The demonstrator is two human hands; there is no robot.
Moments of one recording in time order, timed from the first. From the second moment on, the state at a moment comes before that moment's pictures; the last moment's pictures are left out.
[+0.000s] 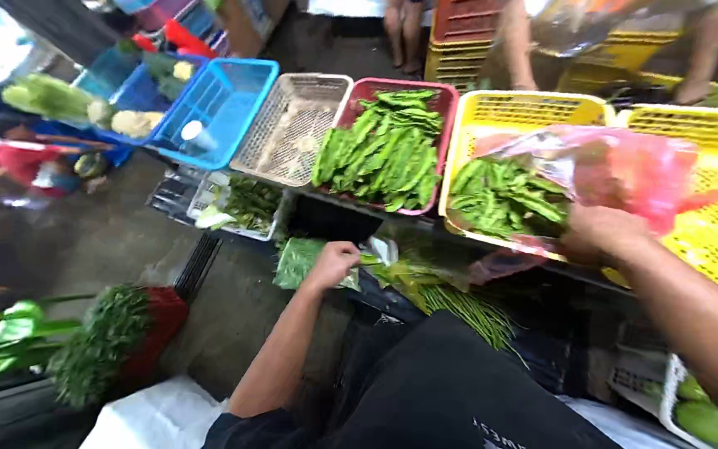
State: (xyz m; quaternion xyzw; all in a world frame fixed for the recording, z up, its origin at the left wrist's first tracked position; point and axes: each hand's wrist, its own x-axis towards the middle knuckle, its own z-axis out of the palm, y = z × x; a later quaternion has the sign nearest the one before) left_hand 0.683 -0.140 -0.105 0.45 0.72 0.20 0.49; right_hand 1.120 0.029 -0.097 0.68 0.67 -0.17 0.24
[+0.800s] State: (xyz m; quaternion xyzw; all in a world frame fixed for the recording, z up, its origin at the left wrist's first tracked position) left_hand 0.977 0.072 -0.128 0.79 0.55 -0.12 0.24; right_hand 1.184 -0.128 -0.076 0.66 0.34 -0.45 -0.50
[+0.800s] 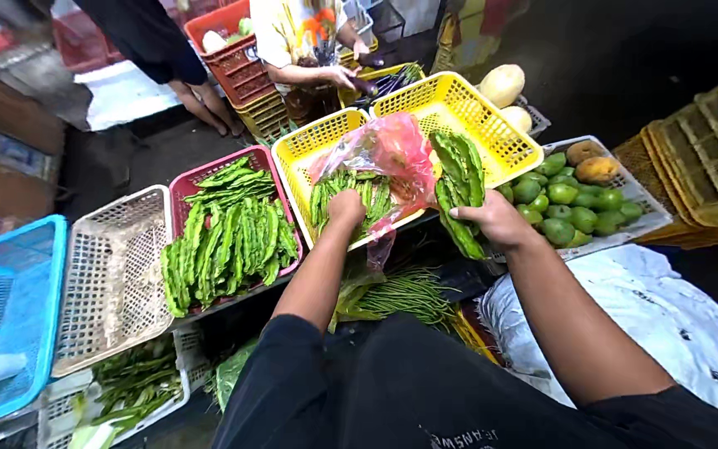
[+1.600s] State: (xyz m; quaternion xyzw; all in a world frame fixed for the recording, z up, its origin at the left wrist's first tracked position) left_hand 1.025 0.063 -0.141 0.71 0.64 -0.09 0.28; right_hand 1.232 -0.145 -0.110 0.47 0.25 -0.61 -0.59
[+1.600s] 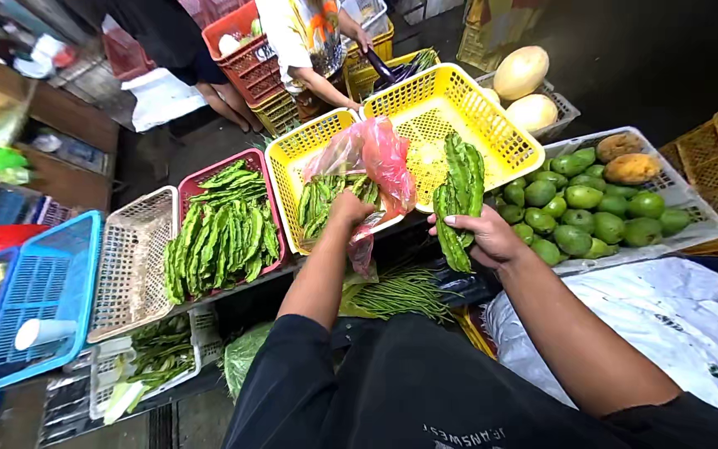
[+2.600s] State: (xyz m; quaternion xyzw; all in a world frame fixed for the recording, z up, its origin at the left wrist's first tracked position) left_hand 0.766 0.203 0.054 0.85 0.51 -0.04 0.11; right_hand 1.152 0.005 -0.086 0.68 0.27 -0.34 -0.60
